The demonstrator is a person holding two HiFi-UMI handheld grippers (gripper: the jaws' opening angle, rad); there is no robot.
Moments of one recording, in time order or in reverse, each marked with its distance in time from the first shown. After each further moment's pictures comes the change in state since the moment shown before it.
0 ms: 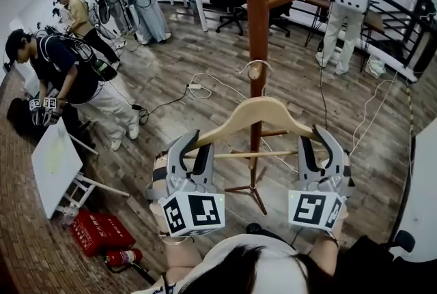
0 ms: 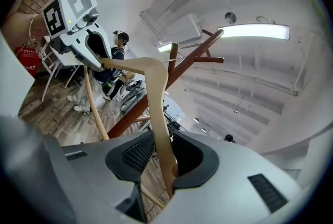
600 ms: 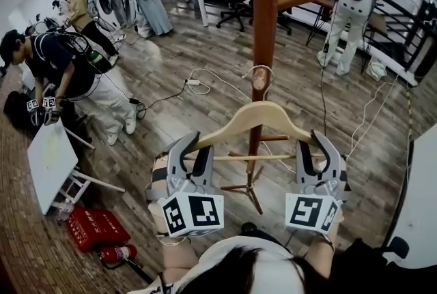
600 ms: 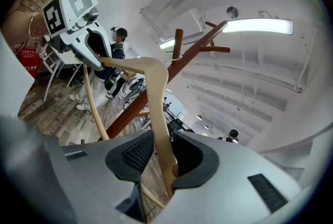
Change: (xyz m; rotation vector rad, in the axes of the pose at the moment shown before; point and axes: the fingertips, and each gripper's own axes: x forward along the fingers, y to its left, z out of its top) left arm 0.021 -0.009 -0.004 -0.004 0.039 -0.031; right arm 0.019 0.000 -0.016 0.008 0.027 0.025
